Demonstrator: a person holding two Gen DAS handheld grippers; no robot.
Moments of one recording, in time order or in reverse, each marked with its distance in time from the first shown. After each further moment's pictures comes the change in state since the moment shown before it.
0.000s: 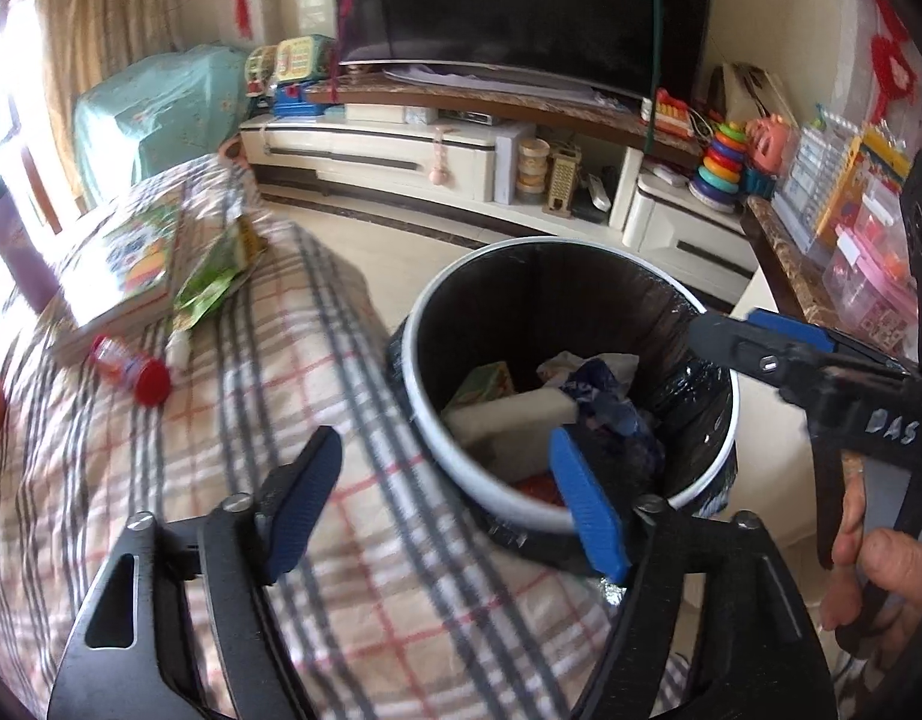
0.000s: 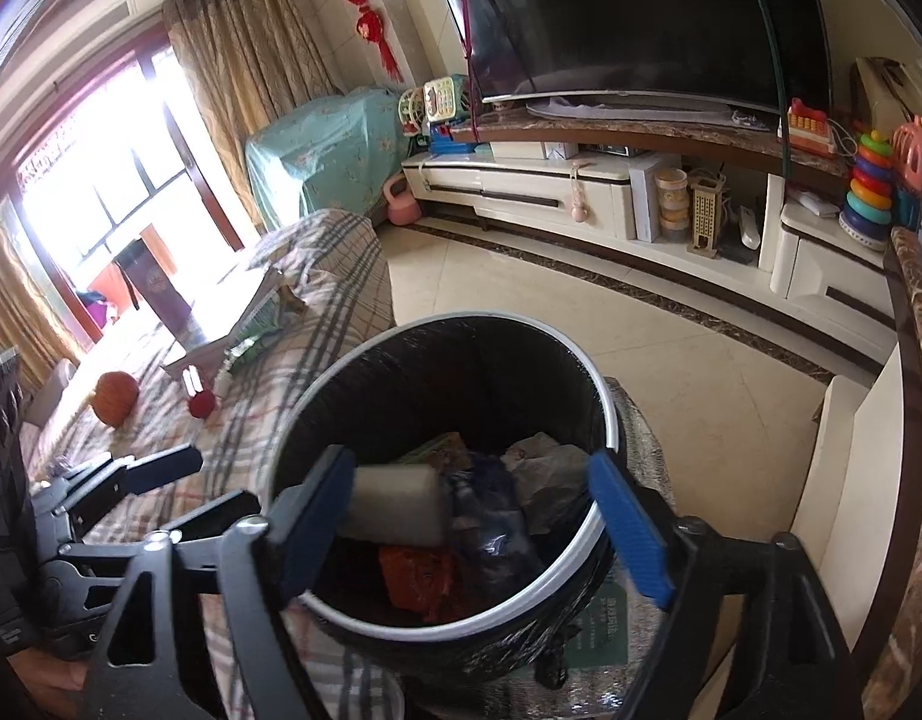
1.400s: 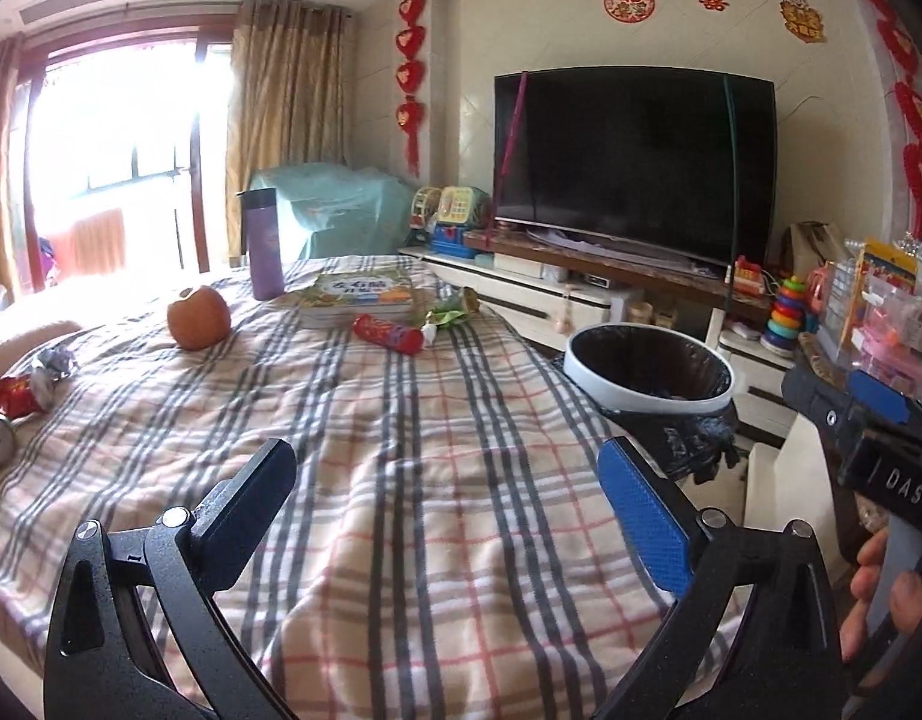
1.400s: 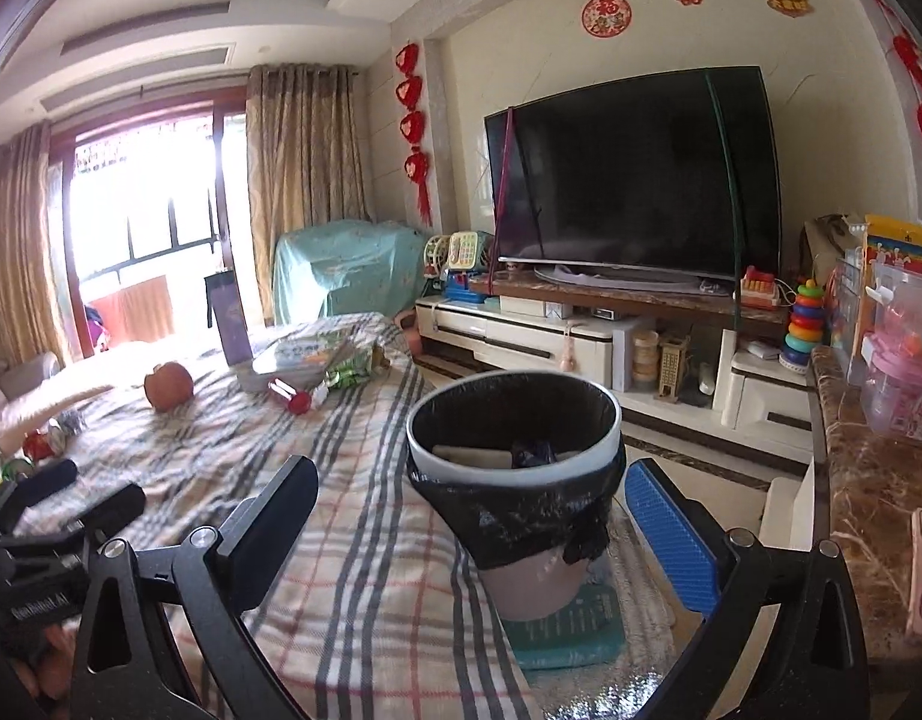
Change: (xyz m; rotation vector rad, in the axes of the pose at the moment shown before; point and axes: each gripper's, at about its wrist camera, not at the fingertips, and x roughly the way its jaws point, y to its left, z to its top) left arm -0.169 0.034 -0.175 -0.189 -0.446 0.268; right arm -0.117 0.102 -0.134 -0.203 -0.405 -0.120
